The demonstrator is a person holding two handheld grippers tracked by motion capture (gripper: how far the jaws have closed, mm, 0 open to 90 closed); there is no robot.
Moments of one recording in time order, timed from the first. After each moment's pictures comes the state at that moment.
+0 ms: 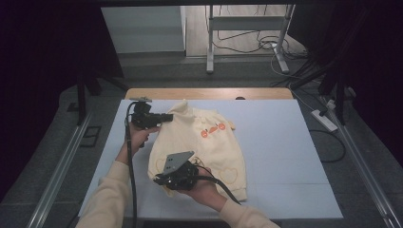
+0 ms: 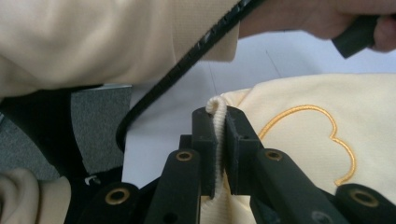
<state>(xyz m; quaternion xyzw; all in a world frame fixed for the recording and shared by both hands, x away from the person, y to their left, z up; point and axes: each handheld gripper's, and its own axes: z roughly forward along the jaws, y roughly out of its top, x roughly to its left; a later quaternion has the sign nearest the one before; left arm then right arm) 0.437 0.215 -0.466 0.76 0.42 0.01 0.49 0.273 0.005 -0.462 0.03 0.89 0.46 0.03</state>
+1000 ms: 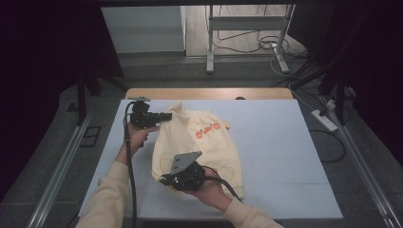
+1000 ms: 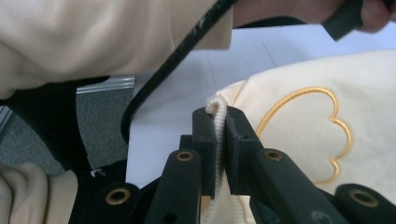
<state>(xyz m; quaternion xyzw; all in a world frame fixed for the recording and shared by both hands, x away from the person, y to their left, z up) 0.436 0.216 -0.463 0.75 0.43 0.01 0.50 0.275 -0.015 -0.464 0.04 0.89 0.46 0.02</state>
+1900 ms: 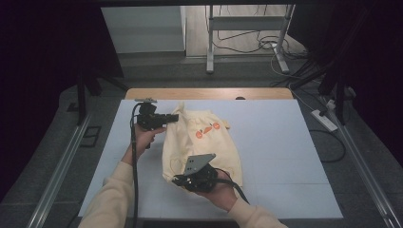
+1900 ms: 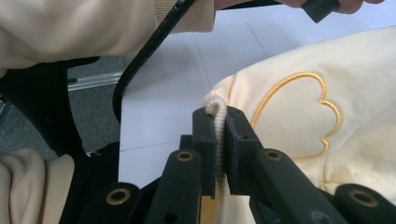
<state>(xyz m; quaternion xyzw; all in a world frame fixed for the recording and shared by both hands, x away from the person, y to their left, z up) 0.437 0.195 -0.468 0.75 0.42 0.00 0.51 0.274 -0.047 -0.469 0.07 0.89 0.45 0.03</state>
